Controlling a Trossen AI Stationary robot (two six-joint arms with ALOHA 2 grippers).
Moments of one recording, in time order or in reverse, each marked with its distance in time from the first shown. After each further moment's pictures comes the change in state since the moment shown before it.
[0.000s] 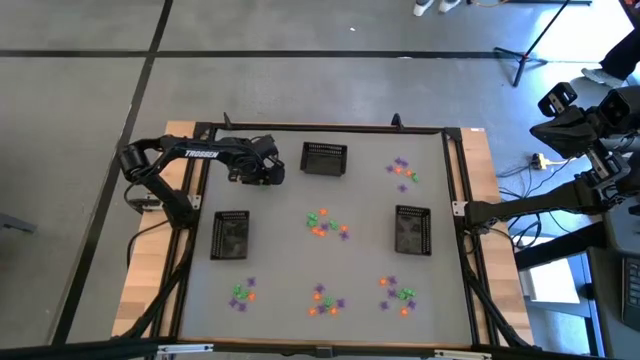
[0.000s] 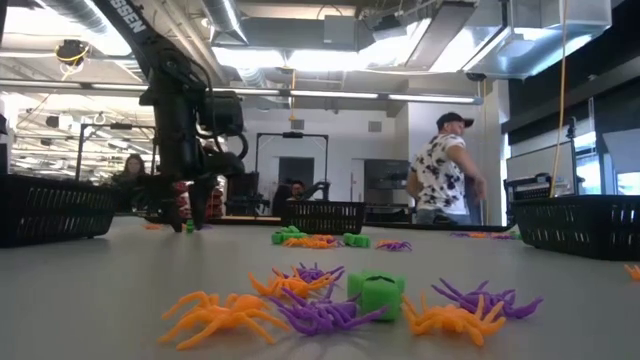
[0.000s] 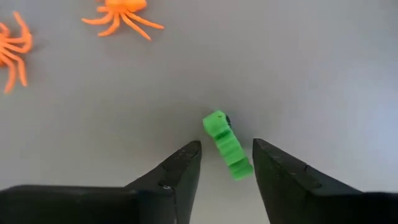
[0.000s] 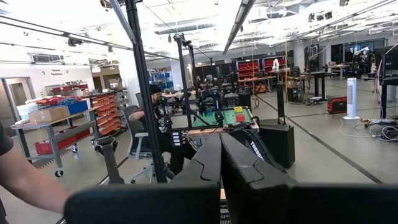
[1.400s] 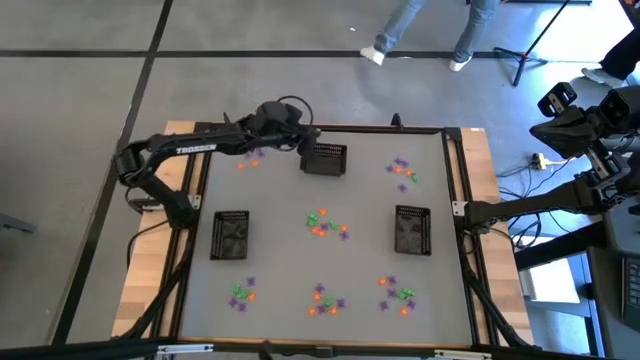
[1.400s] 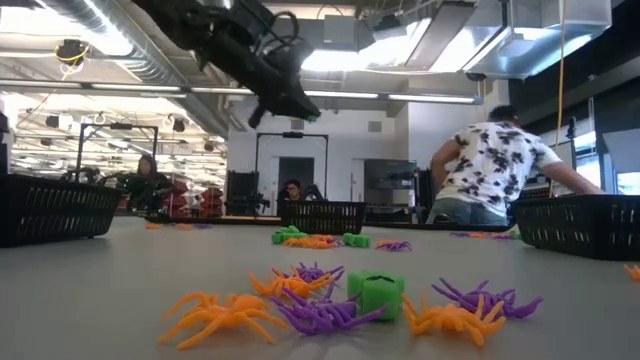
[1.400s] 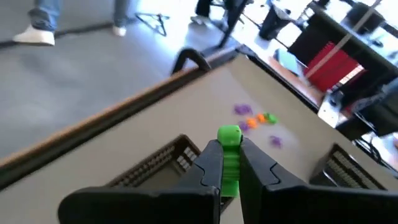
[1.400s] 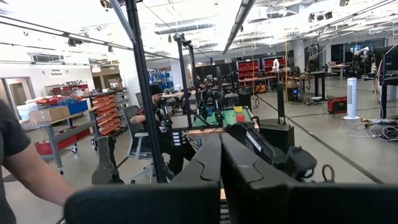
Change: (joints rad) left arm -0.089 -0.047 0.297 0.602 0.066 0.476; right arm 0.000 0.000 0.000 0.000 0.000 0.000
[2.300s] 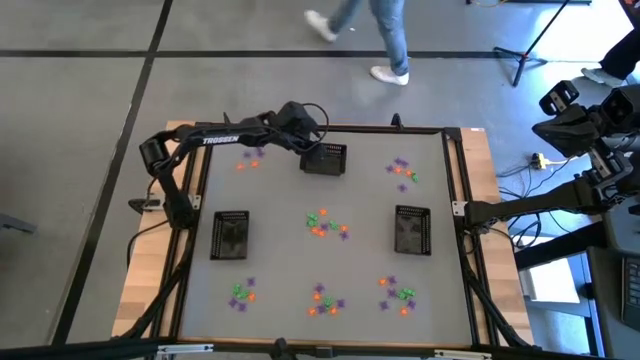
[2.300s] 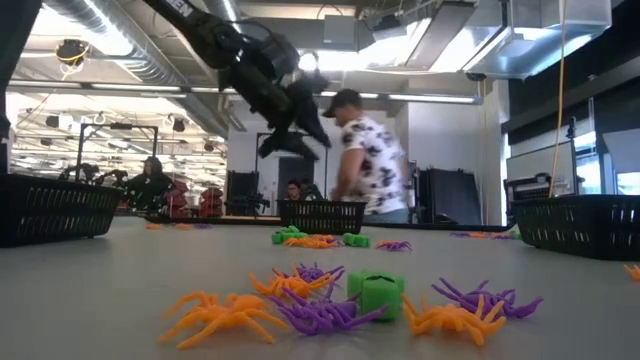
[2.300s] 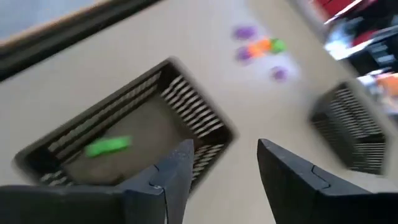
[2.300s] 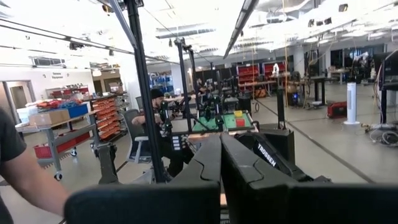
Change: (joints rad) left arm 0.033 0.180 0.160 -0.248 0.222 0.000; right arm 0.000 0.000 0.000 0.035 0.002 -0.009
